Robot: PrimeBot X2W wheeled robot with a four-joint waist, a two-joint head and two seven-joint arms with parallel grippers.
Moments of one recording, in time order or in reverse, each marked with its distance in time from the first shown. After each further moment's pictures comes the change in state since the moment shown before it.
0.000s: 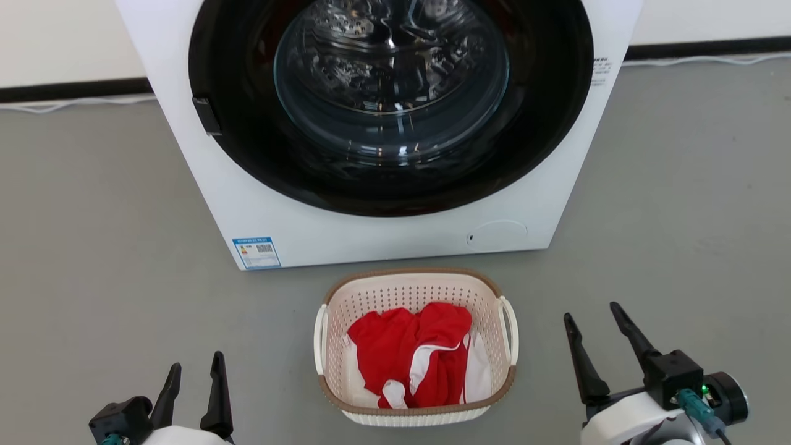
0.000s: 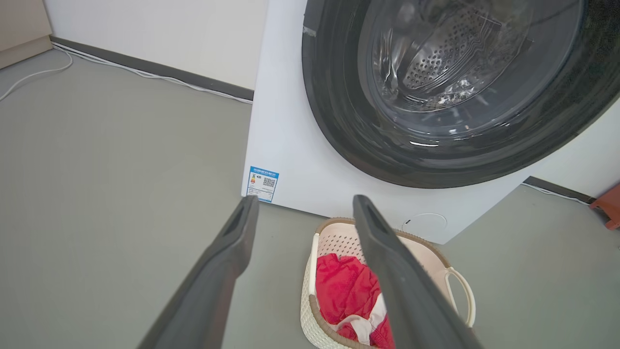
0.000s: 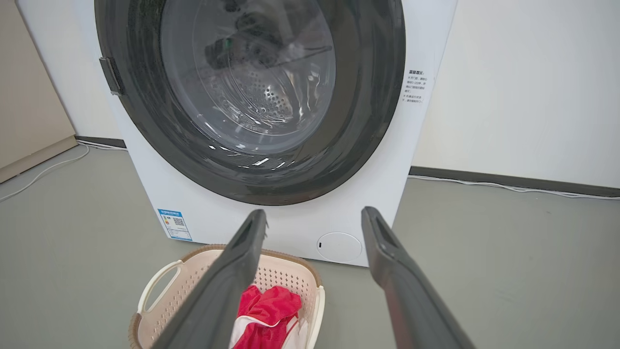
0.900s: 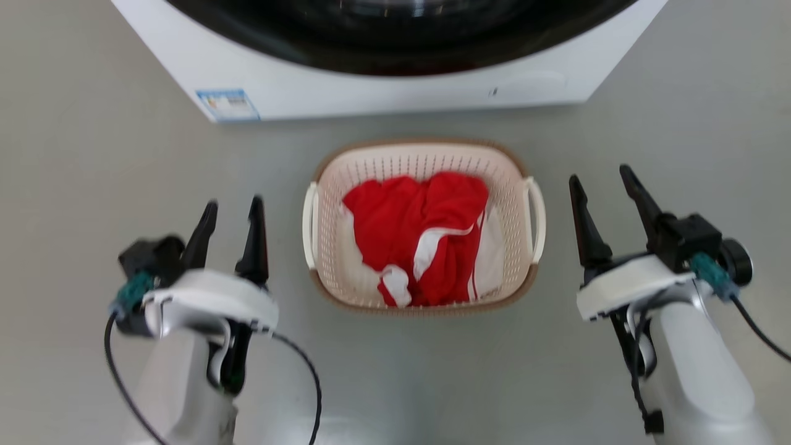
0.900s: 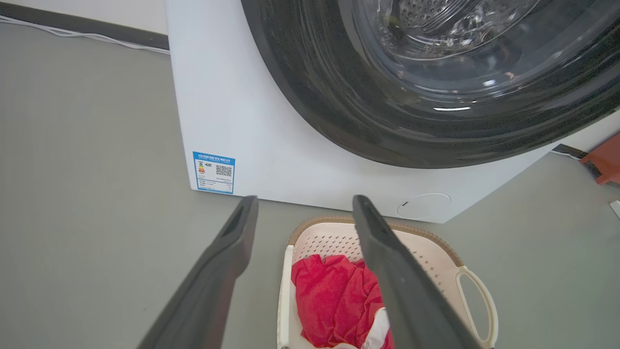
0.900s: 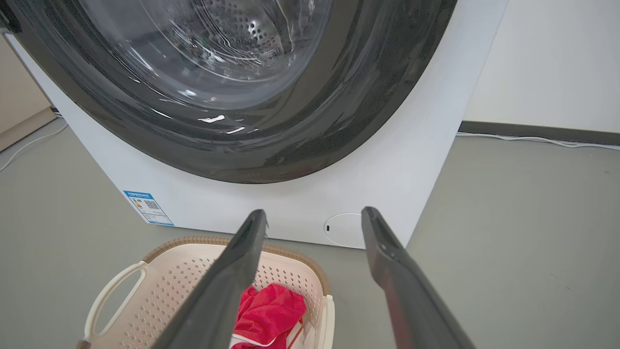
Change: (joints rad) left arm -0.403 -0.004 -0.101 0.132 0.009 -0.016 -0.004; right arm -0.363 -0.008 -0.019 0.136 0.046 0.000 -0.003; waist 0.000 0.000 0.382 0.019
